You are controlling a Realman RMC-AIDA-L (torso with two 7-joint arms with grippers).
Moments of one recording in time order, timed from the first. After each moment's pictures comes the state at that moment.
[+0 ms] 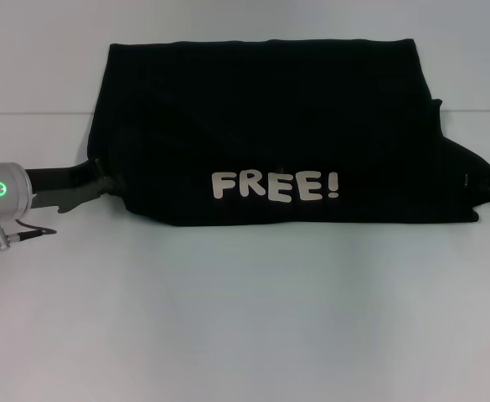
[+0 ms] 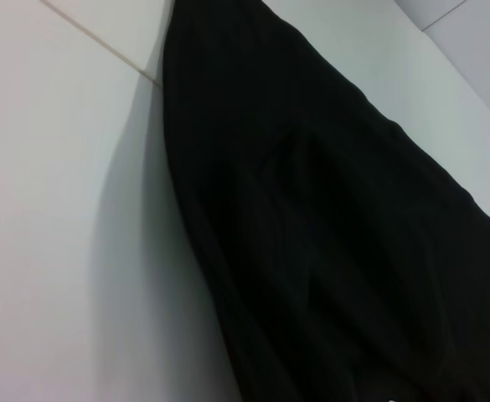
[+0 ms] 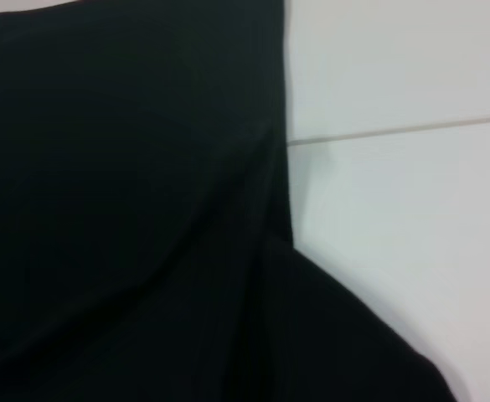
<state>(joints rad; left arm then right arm) -0.73 -2.03 0.45 0.52 2.36 1.03 -2.45 0.81 1.95 -0.70 -0.42 -2.63 -0.68 2.46</state>
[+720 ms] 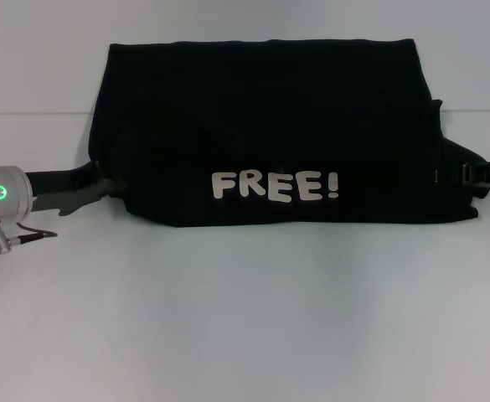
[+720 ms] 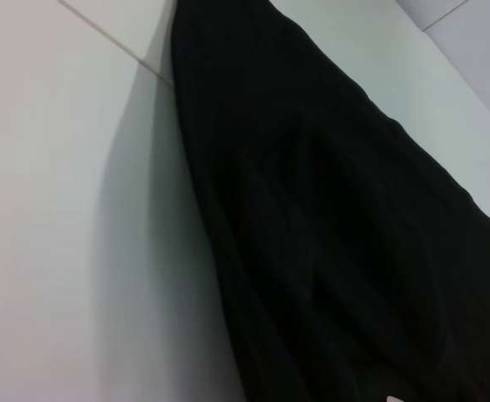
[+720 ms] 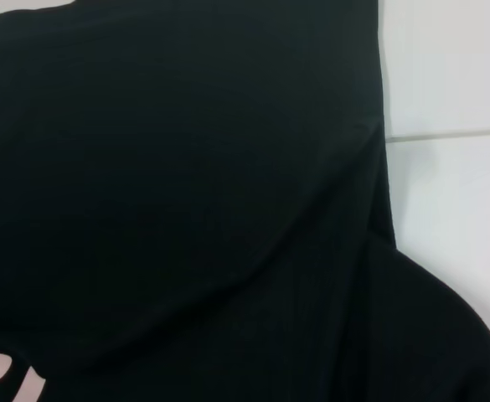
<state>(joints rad) -0.73 -2.04 0.45 0.52 2.35 1.03 -2.45 0.85 1.97 -0.71 -0.42 -2.63 -0.72 2.45</state>
